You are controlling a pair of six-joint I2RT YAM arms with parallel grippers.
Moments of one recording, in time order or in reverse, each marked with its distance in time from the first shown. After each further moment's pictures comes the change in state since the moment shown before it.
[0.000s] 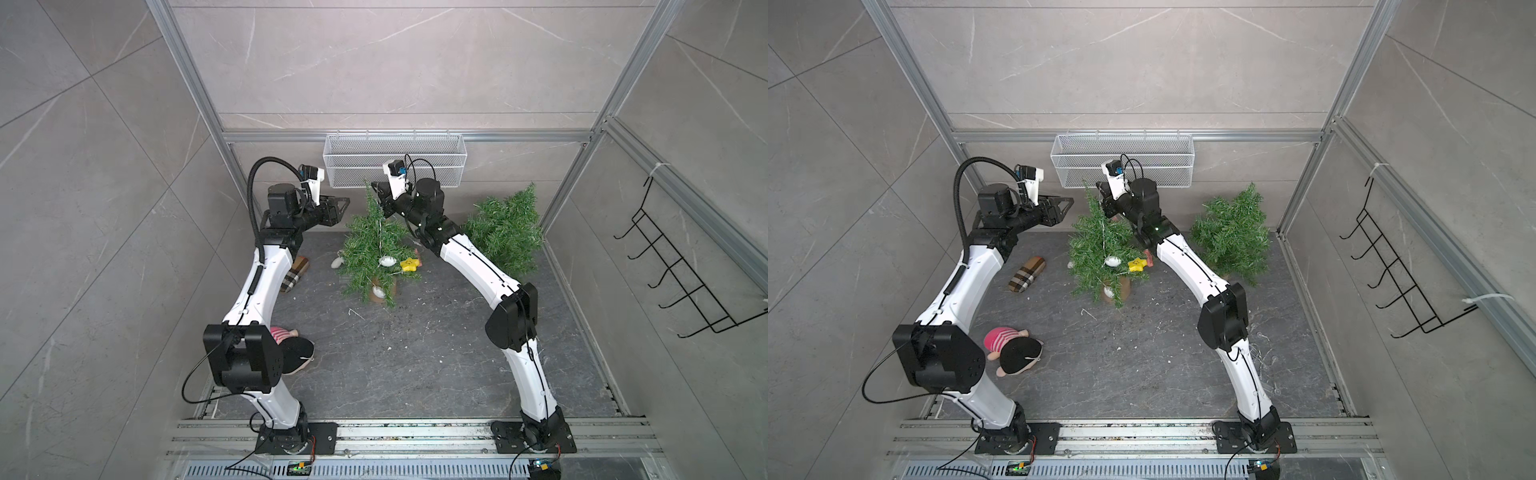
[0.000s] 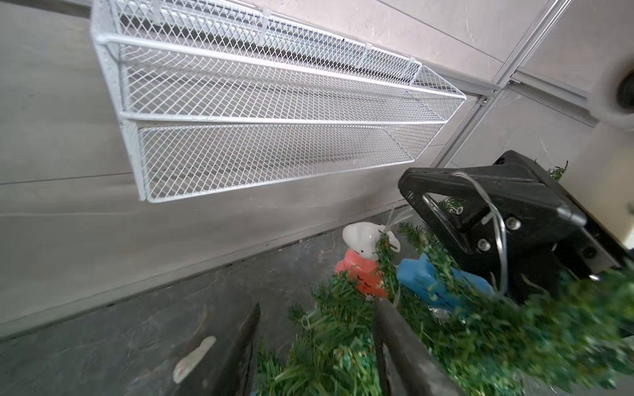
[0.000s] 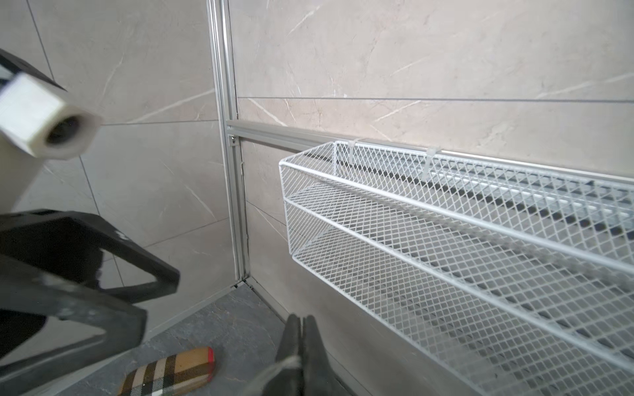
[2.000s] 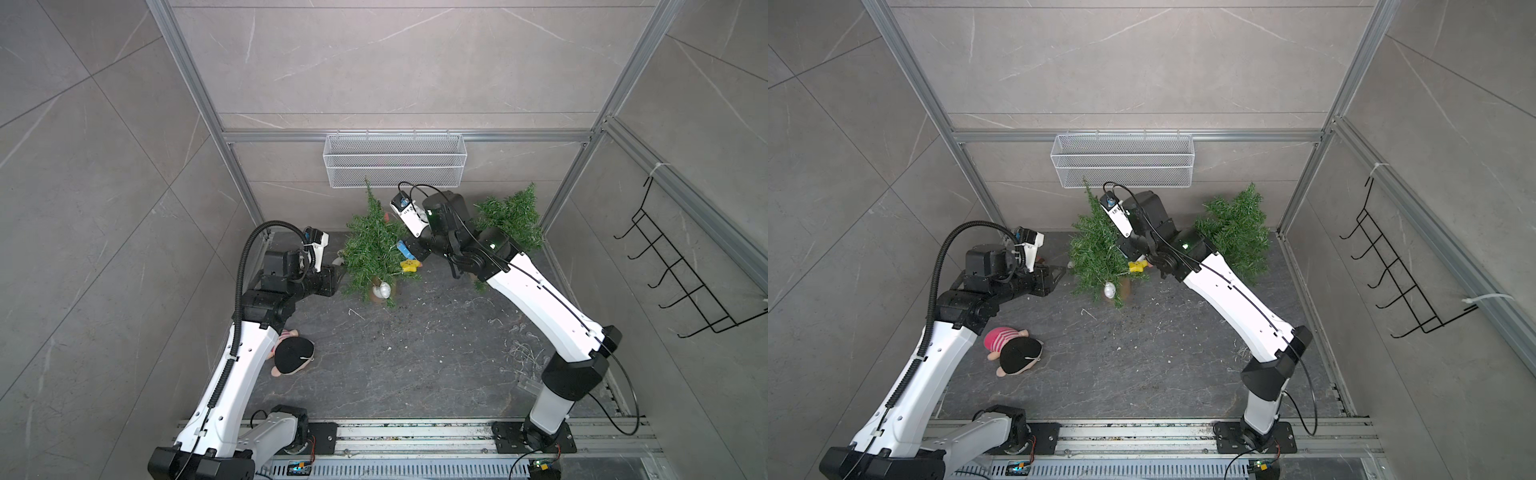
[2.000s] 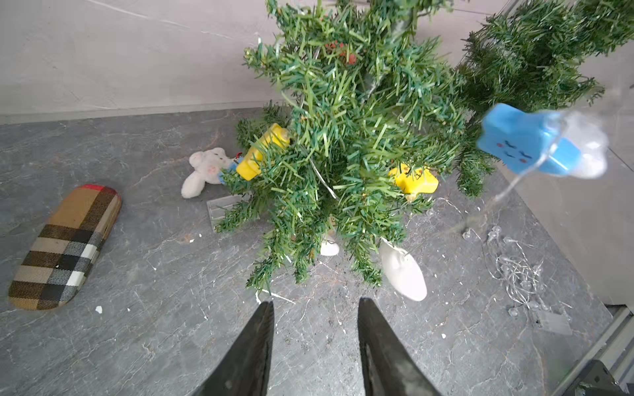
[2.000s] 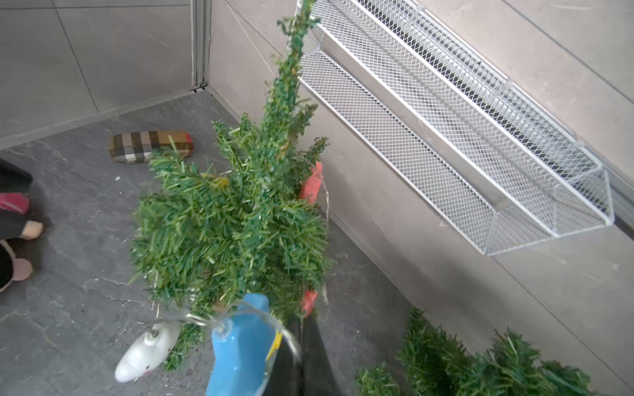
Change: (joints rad) left arm -0.141 -0.636 -0.487 -0.480 -0.296 0.055; right arm 0.203 -0.470 -0.121 -0.927 0.534 -0.346
